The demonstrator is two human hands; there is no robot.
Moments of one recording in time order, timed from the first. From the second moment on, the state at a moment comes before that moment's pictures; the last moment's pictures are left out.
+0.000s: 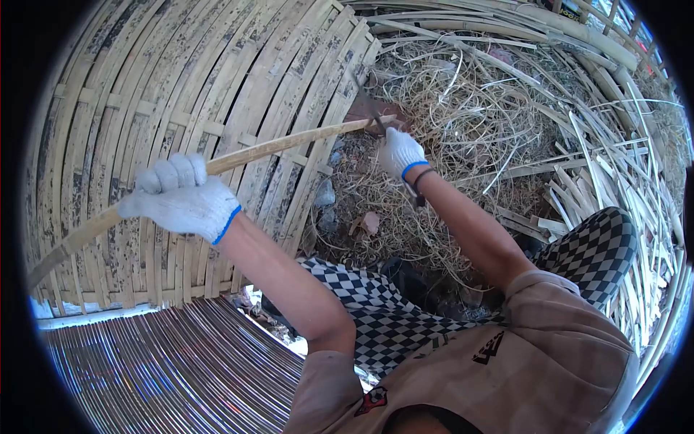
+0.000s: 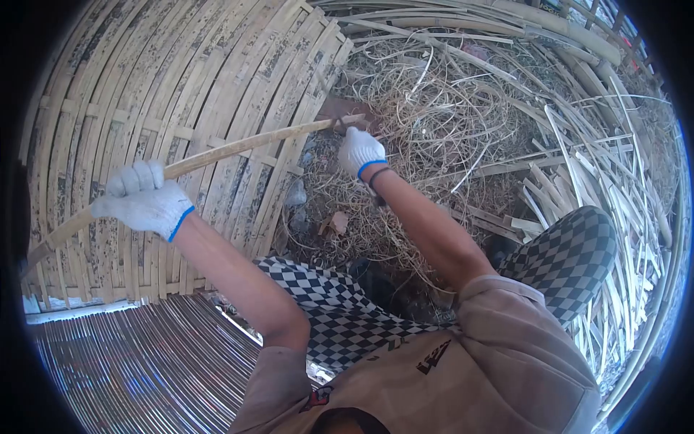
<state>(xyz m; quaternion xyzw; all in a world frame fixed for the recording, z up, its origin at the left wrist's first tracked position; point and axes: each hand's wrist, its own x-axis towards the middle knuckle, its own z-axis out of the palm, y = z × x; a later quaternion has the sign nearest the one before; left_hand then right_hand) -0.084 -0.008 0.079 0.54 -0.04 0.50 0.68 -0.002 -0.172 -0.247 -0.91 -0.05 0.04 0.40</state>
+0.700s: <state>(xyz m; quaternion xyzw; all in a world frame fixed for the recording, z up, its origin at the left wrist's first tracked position) -0.084 0.003 0.072 0.54 -0.04 0.51 0.67 0.022 -0.216 -0.331 -0.91 -0.01 0.17 0.39</state>
